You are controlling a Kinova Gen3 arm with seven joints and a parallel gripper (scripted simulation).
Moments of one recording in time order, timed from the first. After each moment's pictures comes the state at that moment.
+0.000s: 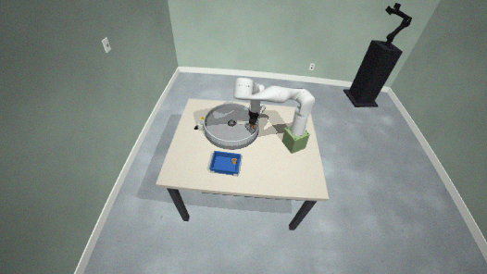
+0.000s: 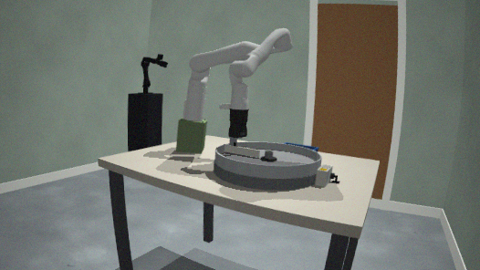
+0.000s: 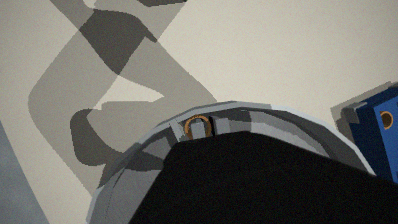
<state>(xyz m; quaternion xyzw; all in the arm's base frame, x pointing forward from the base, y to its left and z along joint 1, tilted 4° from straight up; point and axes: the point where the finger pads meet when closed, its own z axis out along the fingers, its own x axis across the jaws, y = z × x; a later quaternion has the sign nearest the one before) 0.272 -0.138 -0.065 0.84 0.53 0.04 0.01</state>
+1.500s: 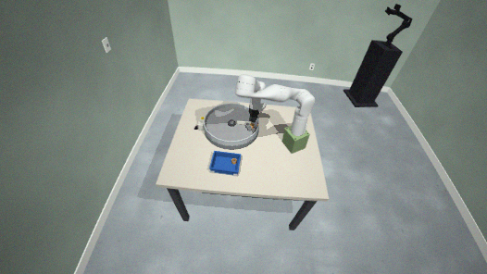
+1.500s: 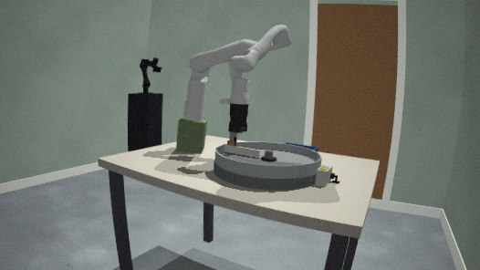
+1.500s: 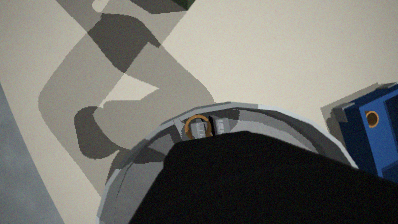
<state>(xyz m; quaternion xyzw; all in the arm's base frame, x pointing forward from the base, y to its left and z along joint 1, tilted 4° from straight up) 0.270 -0.139 -0.043 0.84 0.53 0.03 0.01</state>
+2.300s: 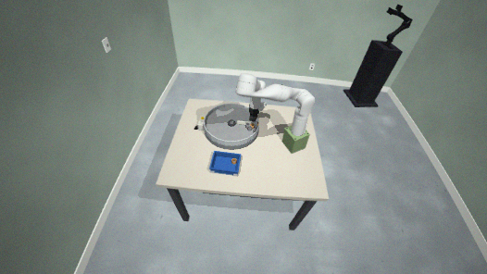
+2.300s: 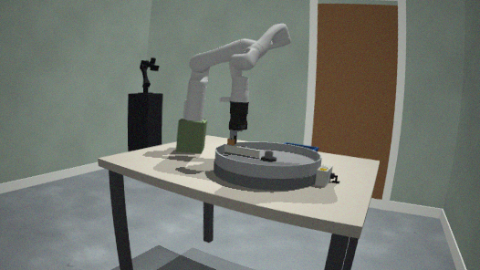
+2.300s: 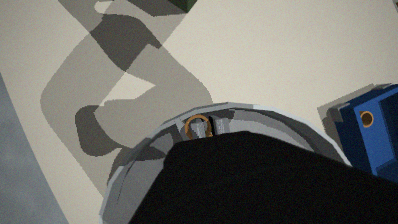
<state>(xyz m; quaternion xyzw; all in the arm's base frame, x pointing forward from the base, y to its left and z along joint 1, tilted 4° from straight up) 0.270 -0.139 -0.035 0.84 0.53 0.03 0.01</state>
